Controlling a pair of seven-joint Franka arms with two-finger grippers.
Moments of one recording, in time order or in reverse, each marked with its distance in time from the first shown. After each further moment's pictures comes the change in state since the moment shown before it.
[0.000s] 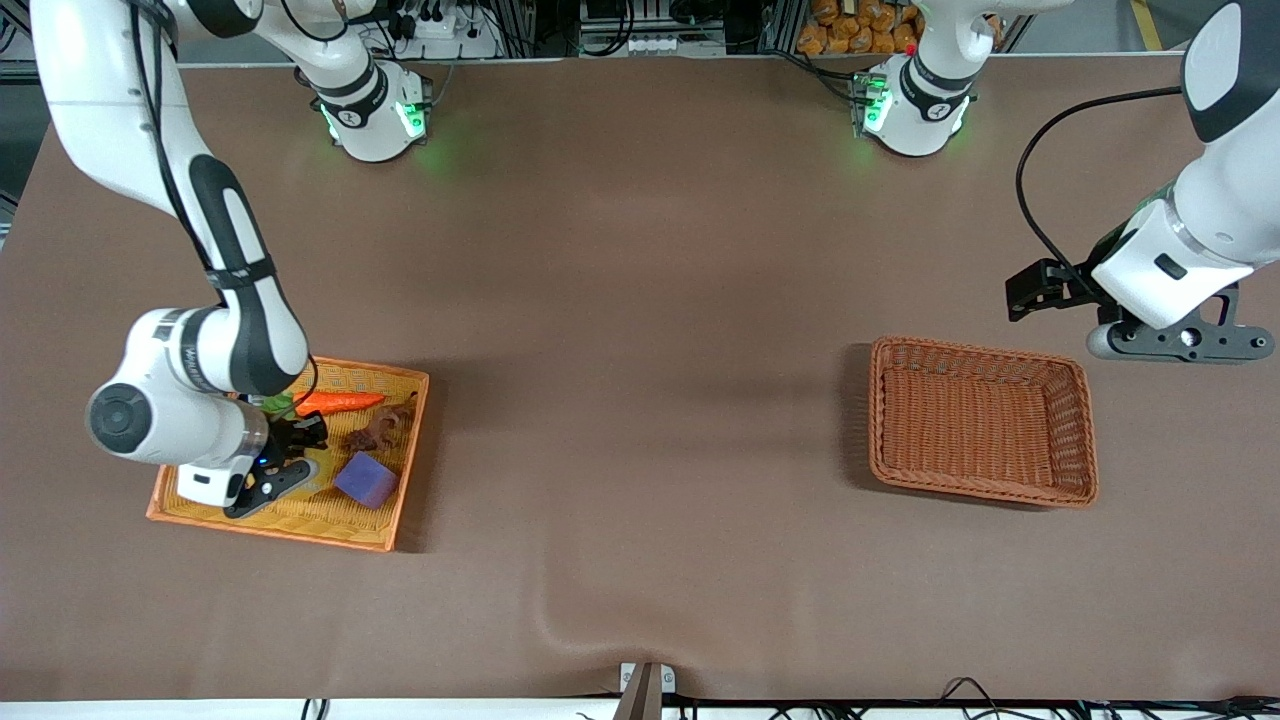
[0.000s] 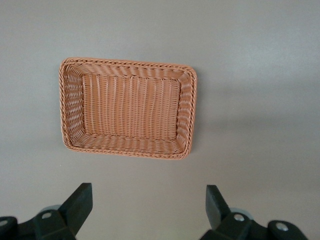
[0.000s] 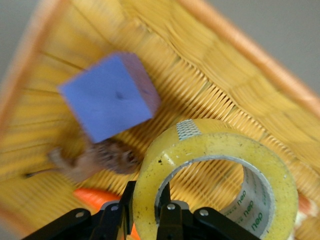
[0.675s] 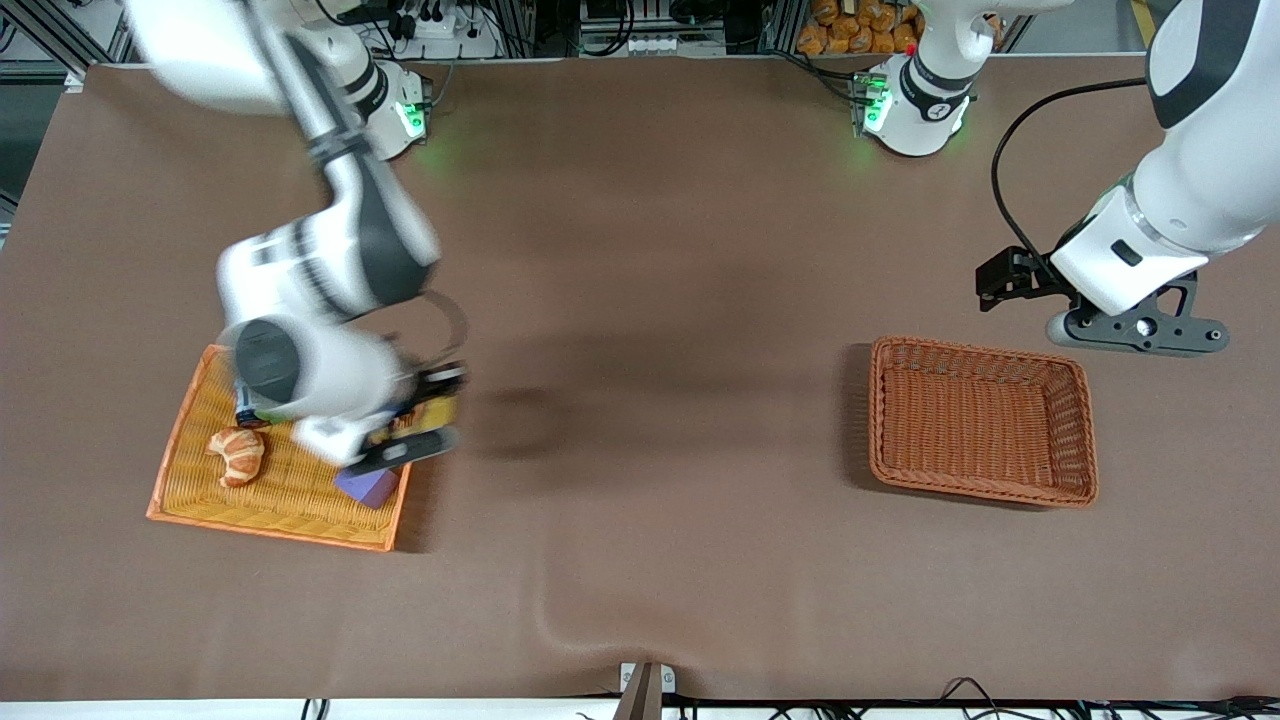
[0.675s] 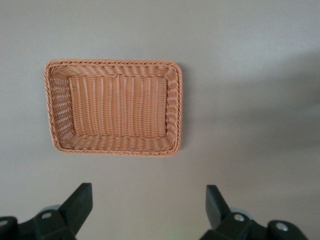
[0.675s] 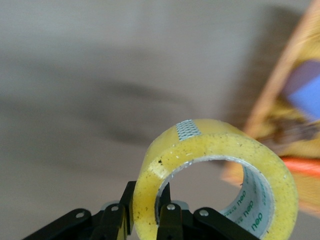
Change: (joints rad) left arm -0.006 0.008 -0.043 0.000 0.000 -0.008 -0.001; right arm 0.403 -0.037 0.062 0.226 0.054 -0.269 0.826
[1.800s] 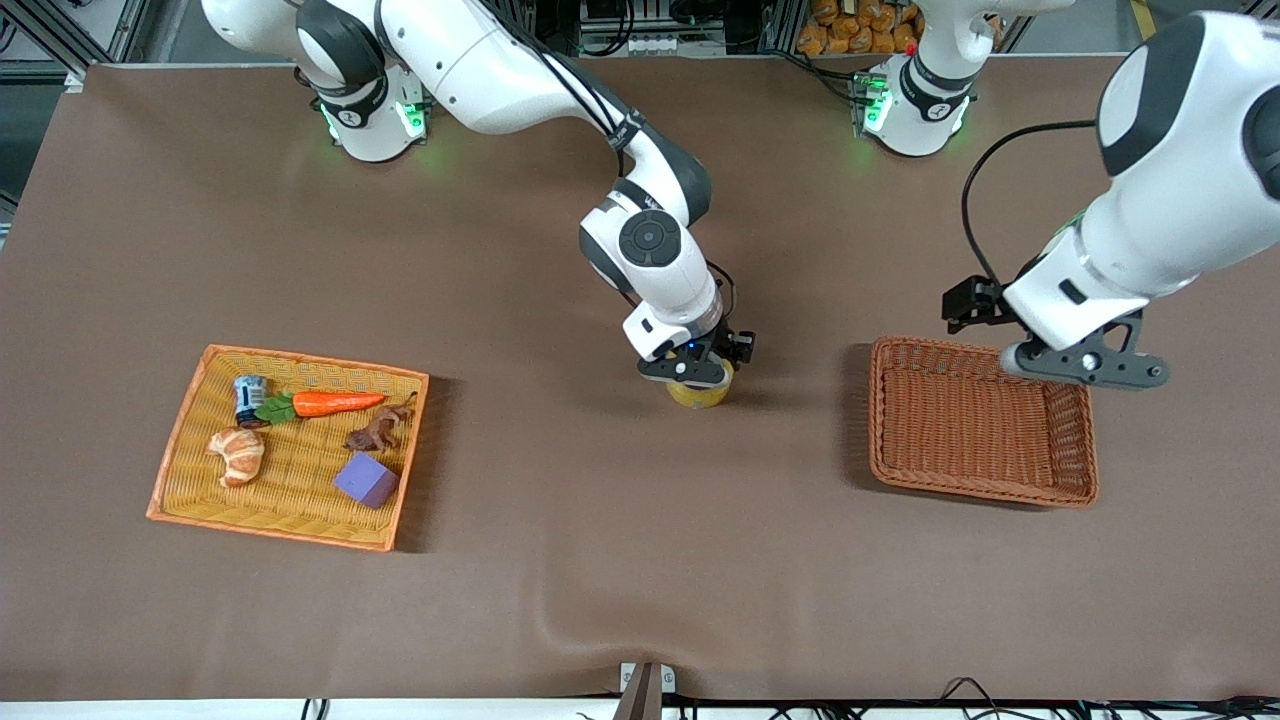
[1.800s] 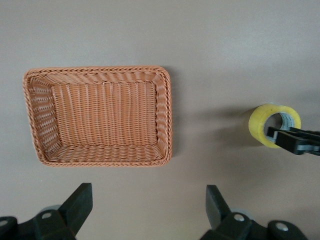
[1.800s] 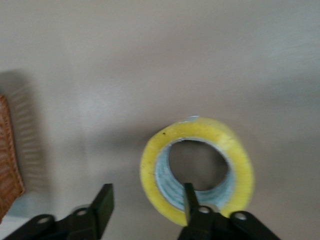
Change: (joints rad) left arm -0.037 0.088 -0.002 0.022 0.000 0.050 0.000; right arm 0.369 0.327 -0.013 0.152 0.064 0.552 0.716
